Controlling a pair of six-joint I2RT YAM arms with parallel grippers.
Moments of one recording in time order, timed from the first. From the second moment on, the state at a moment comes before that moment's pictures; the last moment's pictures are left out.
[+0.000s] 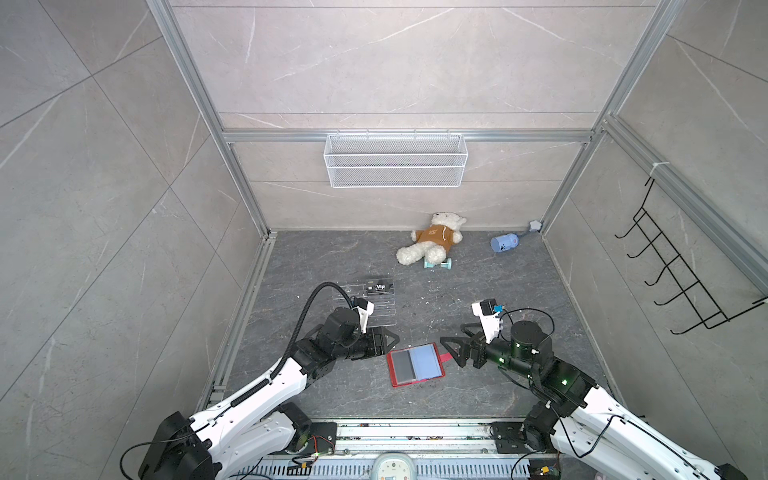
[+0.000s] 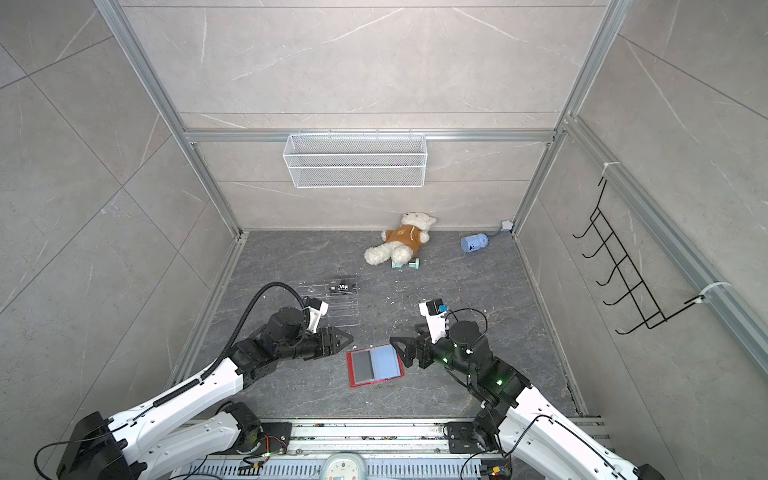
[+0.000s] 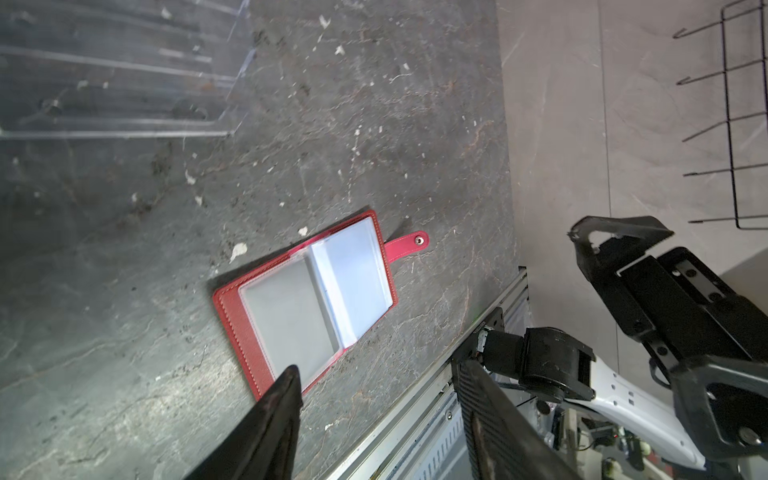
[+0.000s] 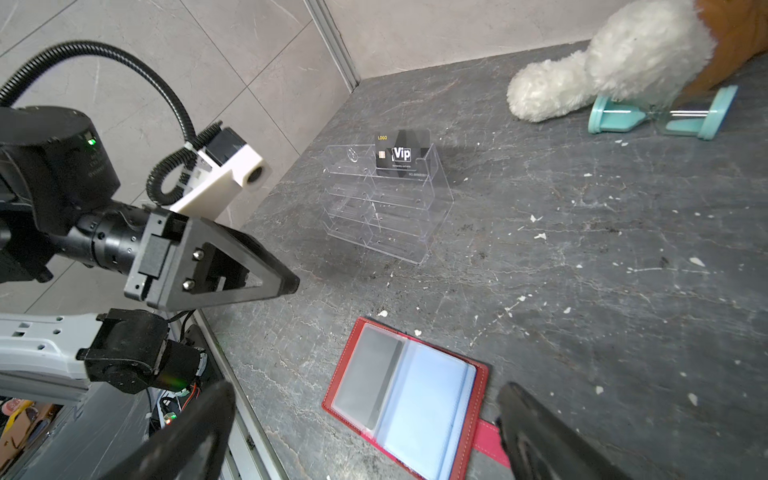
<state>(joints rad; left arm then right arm) -0.71 0.99 0.56 -0.25 0.38 -0.89 0.70 0.64 0.50 -0.23 -0.20 0.43</state>
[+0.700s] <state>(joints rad) -0.73 1.09 0.40 -0.10 0.38 -1.18 0.70 0.74 0.47 -0.18 -0.22 0.49</state>
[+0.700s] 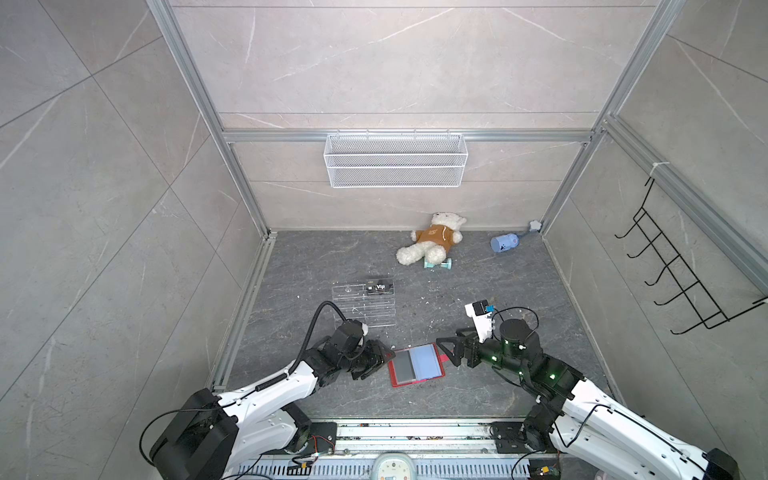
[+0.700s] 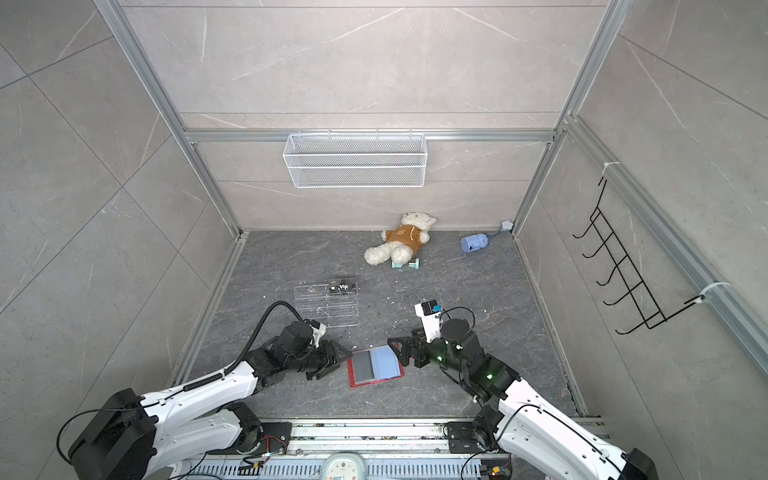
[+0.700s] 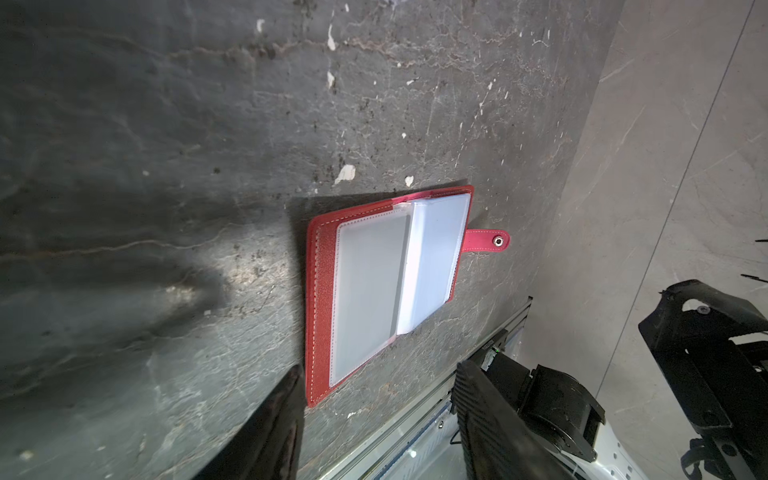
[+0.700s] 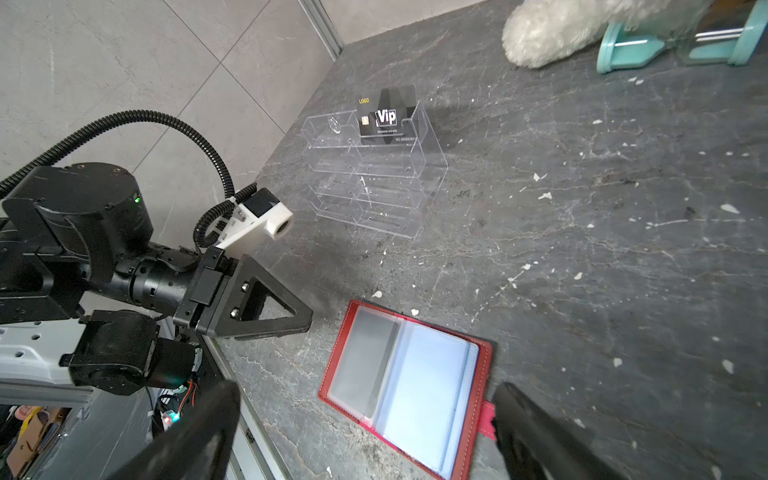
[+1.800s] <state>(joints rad) -0.79 1.22 0.26 0.23 0.40 -1.35 0.70 1.11 0.36 0.14 -0.33 0.66</state>
